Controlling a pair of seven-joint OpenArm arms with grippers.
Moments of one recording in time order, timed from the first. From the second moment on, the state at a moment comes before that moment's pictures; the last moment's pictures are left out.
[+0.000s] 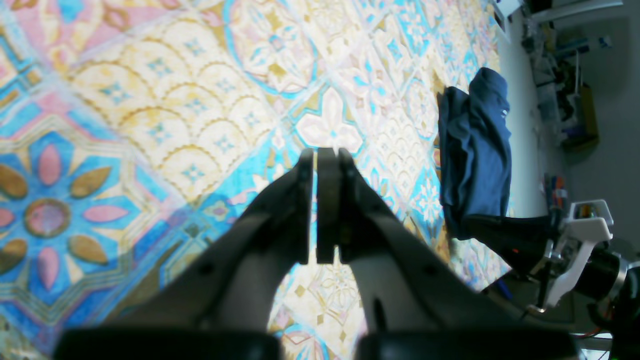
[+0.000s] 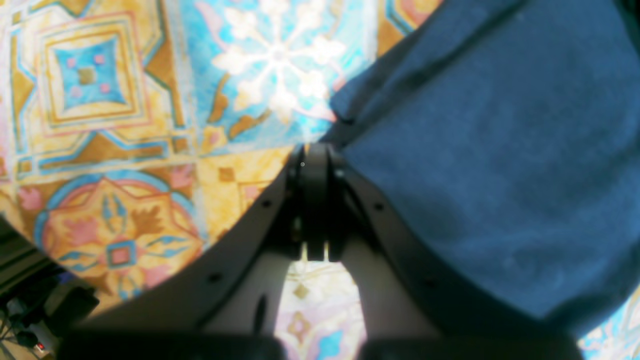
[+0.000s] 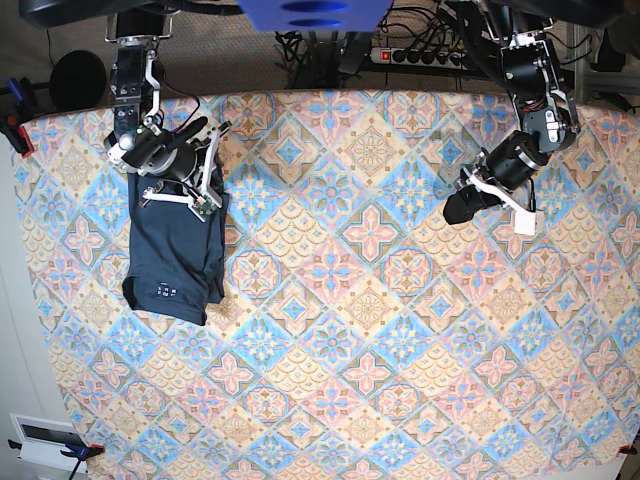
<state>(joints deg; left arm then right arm) 13.8 -10.3 -23.3 98.2 -59.4 -18.8 54.7 -12.7 12.0 5.7 104.3 8.0 41.3 -56.2</state>
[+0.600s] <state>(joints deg) 13.7 -10.2 -23.3 98.2 -59.5 -18.8 54.7 -6.0 9.8 5.2 94.6 7.5 41.6 -56.3</state>
